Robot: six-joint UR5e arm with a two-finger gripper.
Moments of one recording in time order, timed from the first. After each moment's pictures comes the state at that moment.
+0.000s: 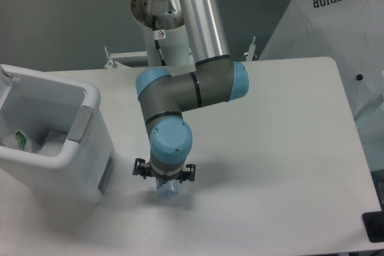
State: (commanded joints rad) arm 2.26 -2.16 -1.48 -1.18 1.48 0.36
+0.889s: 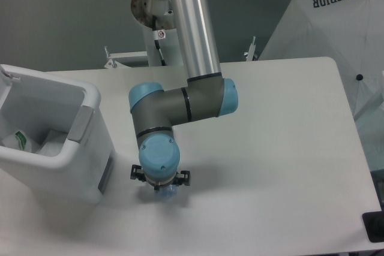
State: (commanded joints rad) arm 2.23 -2.22 -1.47 -1.18 1.55 0.34
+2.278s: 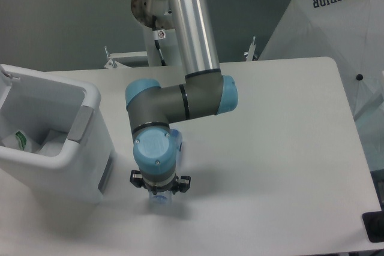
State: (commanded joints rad) arm 2.24 -2.11 -1.41 -1.09 1.54 0.34
